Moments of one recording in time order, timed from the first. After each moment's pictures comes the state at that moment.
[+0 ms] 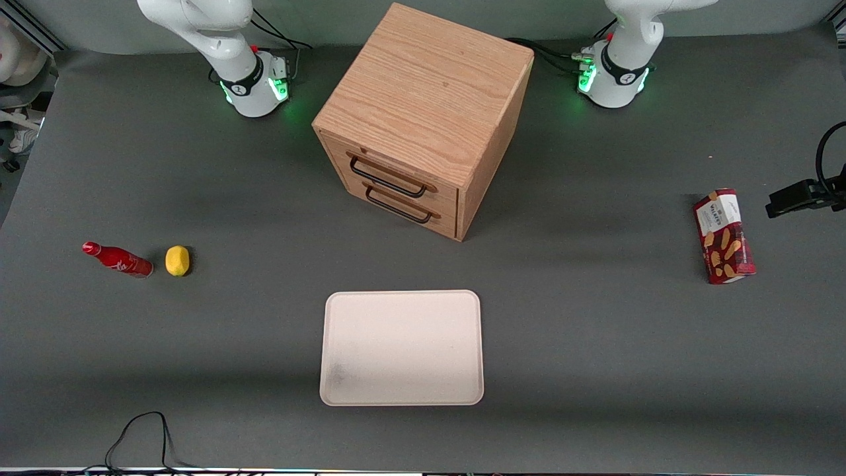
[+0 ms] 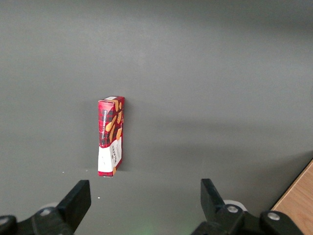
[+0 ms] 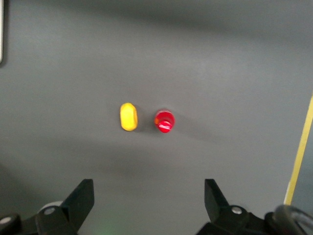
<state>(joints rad) -0.13 0.04 -0.31 -1.59 0.01 1.64 -0.58</state>
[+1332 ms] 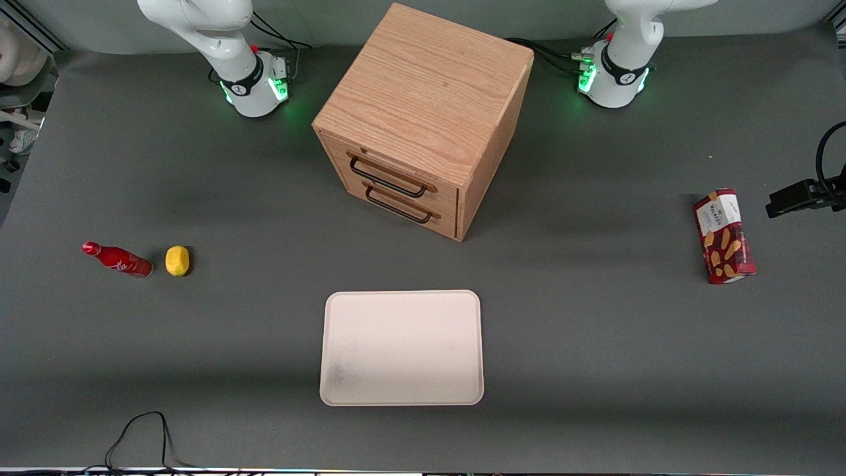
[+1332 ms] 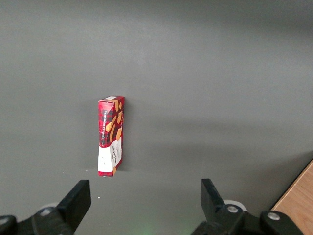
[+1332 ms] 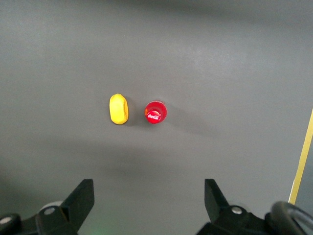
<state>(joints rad) -0.13 0.00 -0.35 -1.73 0.01 1.74 -0.62</state>
